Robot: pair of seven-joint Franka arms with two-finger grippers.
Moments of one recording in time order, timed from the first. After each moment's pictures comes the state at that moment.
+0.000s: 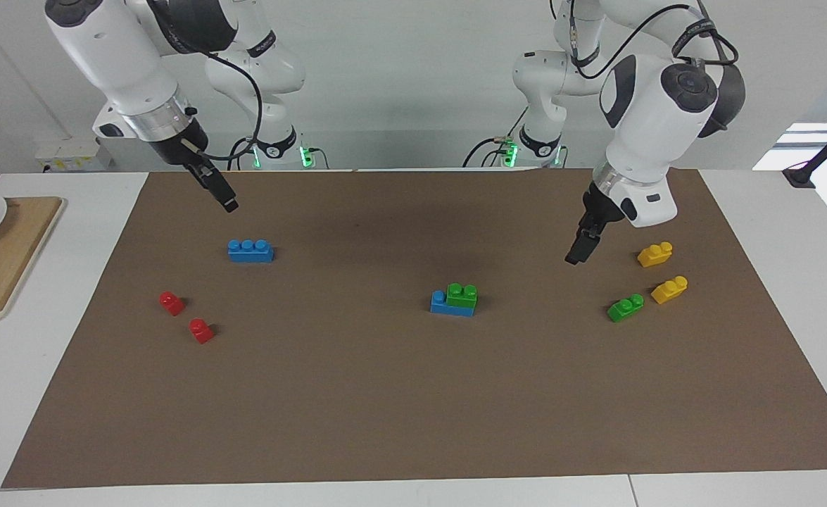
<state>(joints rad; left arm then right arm) -0.19 0.16 -0.07 -1.62 -0.07 1.76 -1.27 0.03 -0.08 0.03 -1.77 0.17 1.64 1.04</state>
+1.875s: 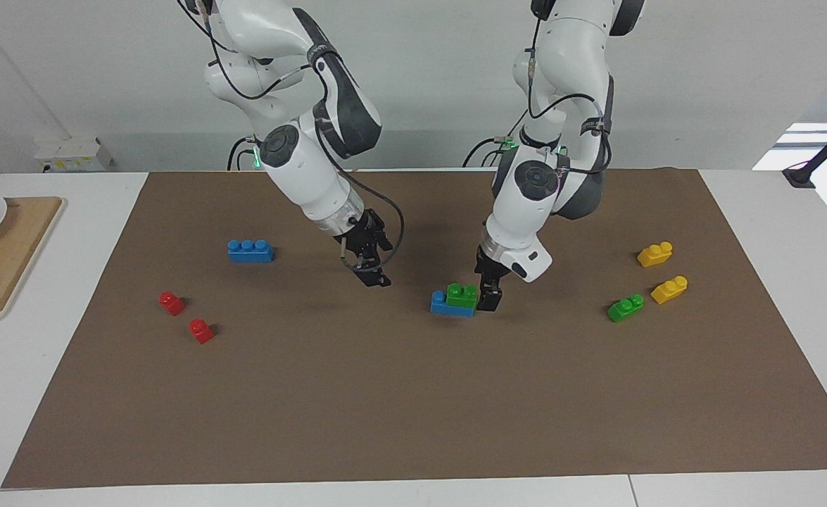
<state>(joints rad) -0.42 0.33 -0.07 -1.83 -0.11 2.22 -1.85 0.40 0.23 0.03 -1.87 0.50 2.28 1.77</state>
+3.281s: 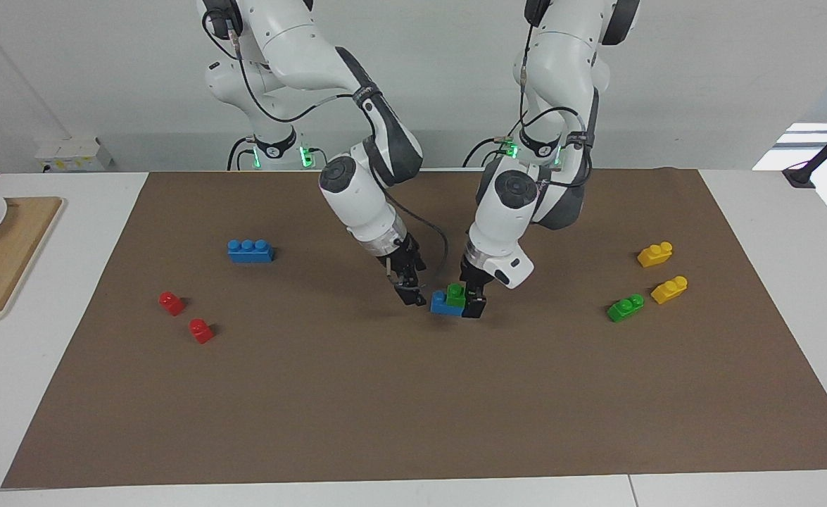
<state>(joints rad) -0.46 0.39 -0.07 -1.81 -0.11 2.29 -1.92 0.52 0.38 0.03 -1.87 0.53 2.52 1.76</state>
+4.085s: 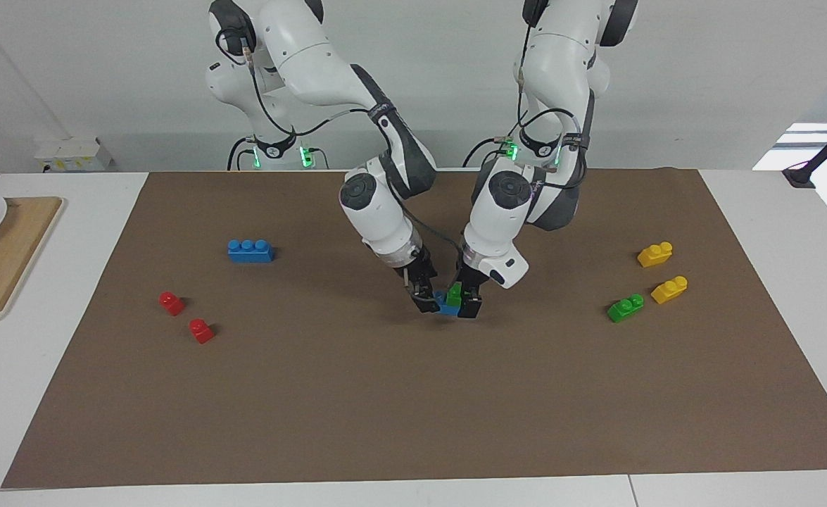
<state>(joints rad) -0.48 0.40 -0.07 -1.81 -0.11 2.30 -1.93 0.56 0.49 0.03 -1.78 0.53 2.53 1.75</state>
